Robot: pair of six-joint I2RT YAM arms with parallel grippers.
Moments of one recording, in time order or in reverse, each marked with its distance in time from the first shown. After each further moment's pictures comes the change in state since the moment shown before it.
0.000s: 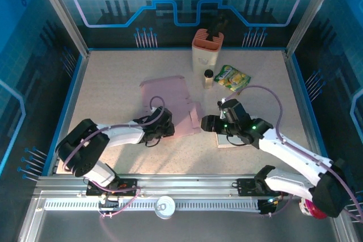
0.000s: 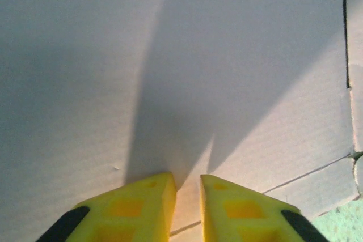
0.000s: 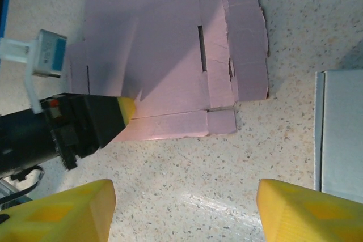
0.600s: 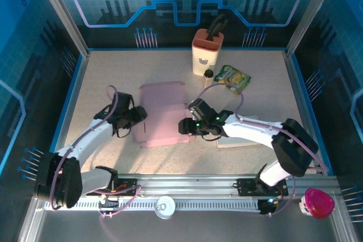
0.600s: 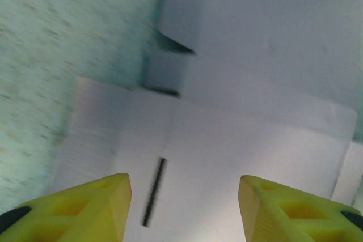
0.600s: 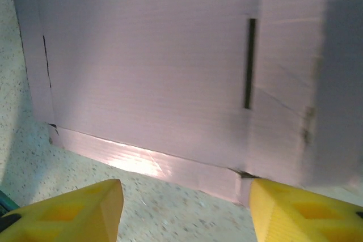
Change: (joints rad) left arm 0.521 -0.330 0.043 -0.347 0.161 0.064; right arm 0.179 0.491 0.212 0.136 0.001 0.051
